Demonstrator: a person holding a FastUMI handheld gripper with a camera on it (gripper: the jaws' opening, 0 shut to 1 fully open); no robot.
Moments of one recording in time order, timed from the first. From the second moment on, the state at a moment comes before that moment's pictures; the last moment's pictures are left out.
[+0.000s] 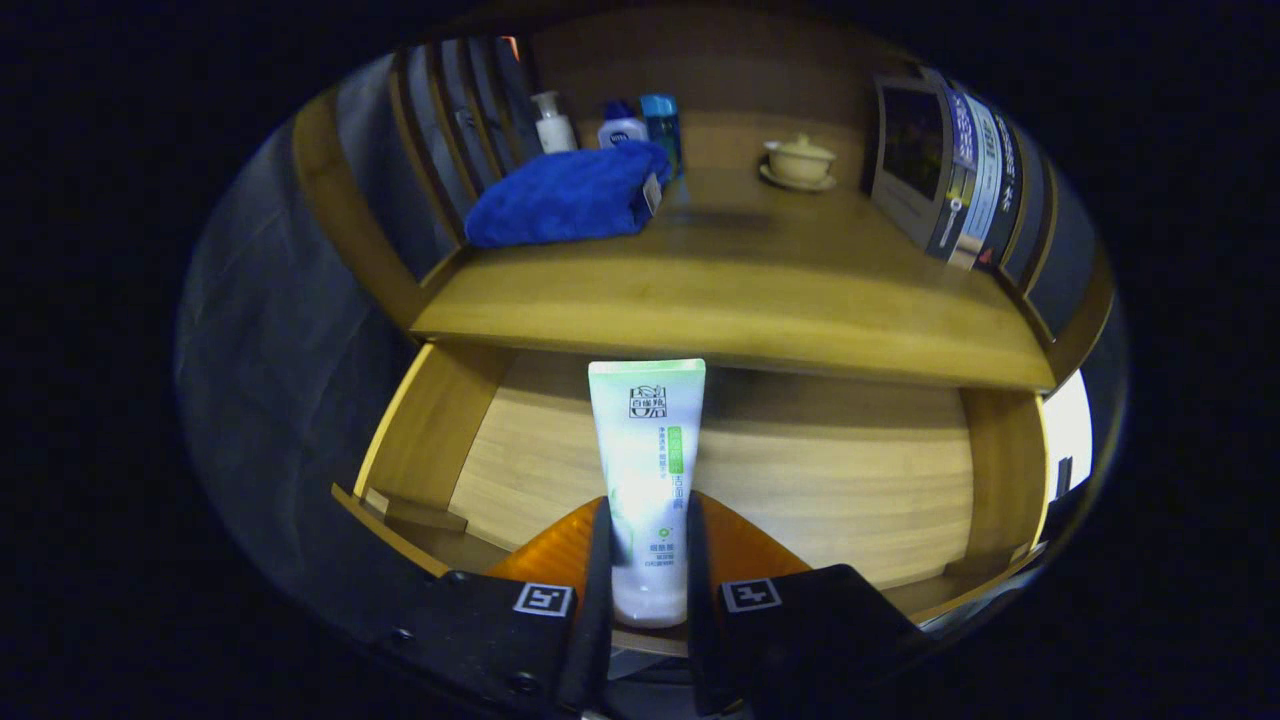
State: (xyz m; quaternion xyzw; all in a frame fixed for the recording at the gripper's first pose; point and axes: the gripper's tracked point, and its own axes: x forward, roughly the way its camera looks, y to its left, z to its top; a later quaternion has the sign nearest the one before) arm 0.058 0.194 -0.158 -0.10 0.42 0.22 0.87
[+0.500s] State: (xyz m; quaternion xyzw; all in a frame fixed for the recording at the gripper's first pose) arm 0.132 0.163 -0.101 -0.01 0.36 0.17 0.92
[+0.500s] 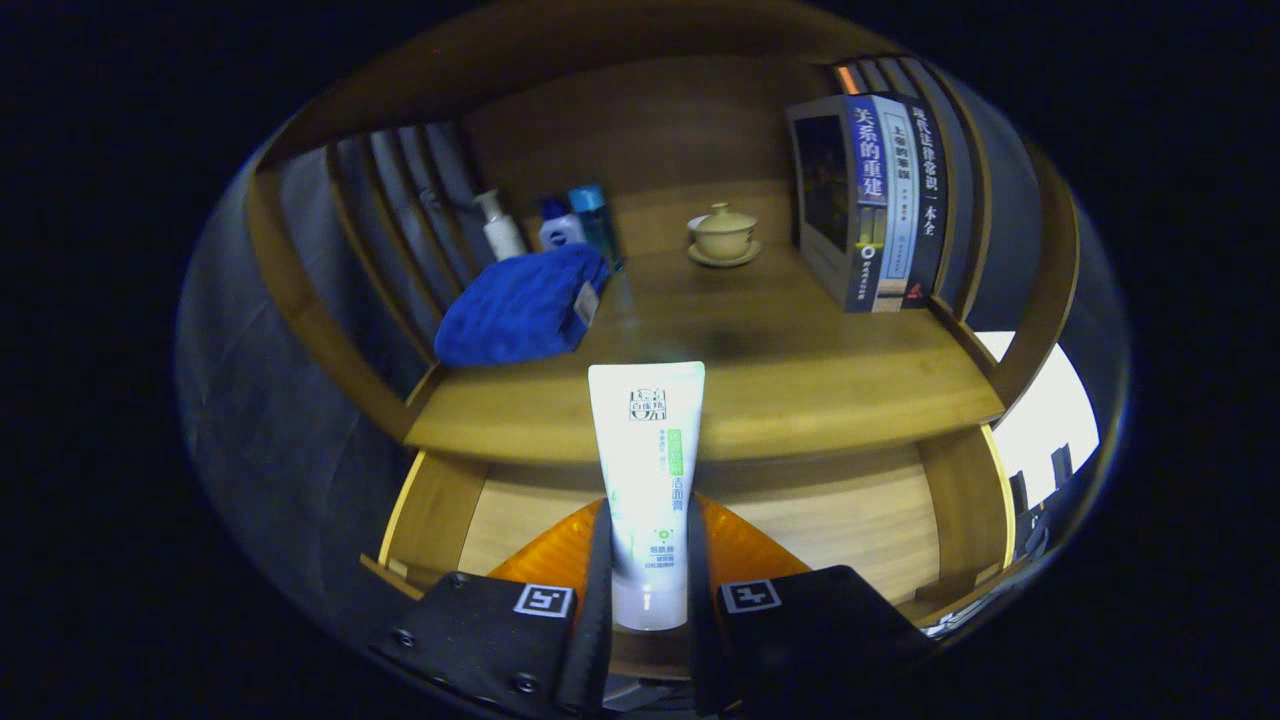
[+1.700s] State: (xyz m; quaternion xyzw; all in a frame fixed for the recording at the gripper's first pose) arm 0.133 0.129 -0.012 0.01 0.16 0.13 0.98
